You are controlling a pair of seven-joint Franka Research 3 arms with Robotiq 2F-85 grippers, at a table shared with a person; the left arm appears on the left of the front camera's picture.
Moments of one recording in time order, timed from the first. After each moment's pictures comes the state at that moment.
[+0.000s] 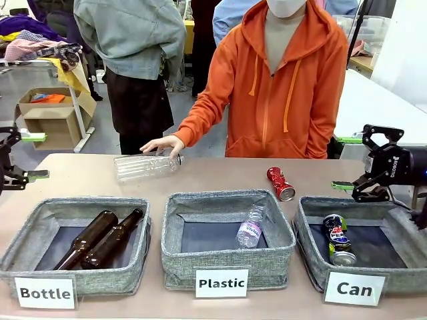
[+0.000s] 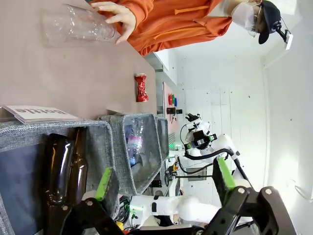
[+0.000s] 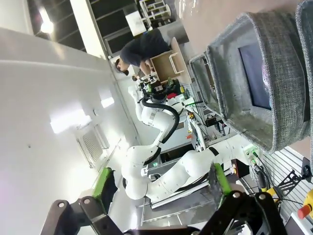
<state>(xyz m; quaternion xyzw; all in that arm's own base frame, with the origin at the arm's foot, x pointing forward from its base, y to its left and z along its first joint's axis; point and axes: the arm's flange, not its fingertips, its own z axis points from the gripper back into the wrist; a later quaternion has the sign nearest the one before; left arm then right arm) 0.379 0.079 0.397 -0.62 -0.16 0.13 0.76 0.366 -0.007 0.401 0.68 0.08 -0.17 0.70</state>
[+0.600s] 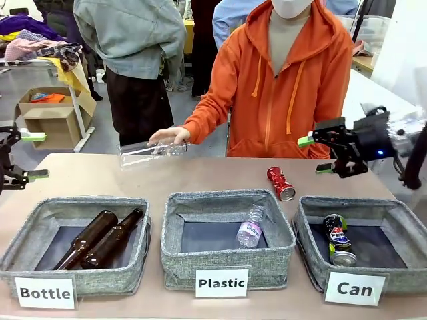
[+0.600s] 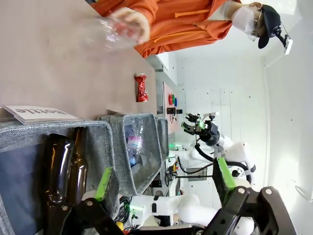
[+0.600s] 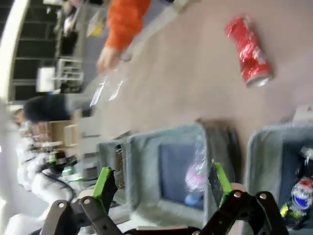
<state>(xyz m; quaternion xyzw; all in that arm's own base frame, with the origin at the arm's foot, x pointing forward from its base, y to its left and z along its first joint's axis) 0.379 0.079 0.397 -0.62 -0.16 0.13 0.76 0.398 0.066 0.448 0.41 -0.20 -0.13 0.88</state>
